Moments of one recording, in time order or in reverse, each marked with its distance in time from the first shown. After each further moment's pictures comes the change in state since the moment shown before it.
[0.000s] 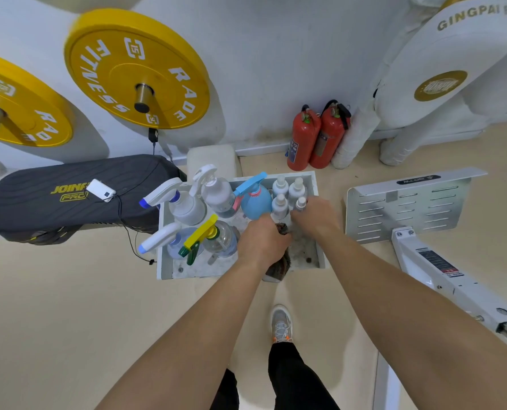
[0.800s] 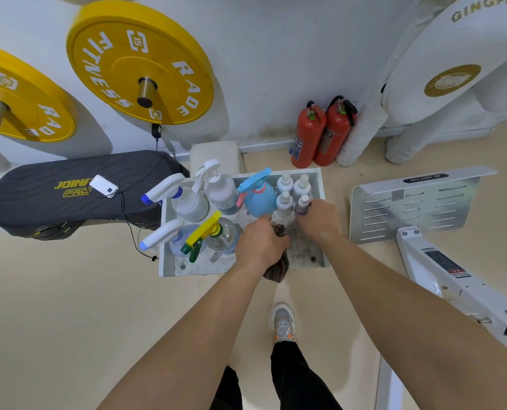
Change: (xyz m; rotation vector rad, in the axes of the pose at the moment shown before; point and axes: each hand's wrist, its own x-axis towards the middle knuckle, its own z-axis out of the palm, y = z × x) left_hand 0.009 -0.025 0.013 -0.056 -0.014 -0.053; right_hand -0.001 0.007 0.018 0.052 0.023 0.054
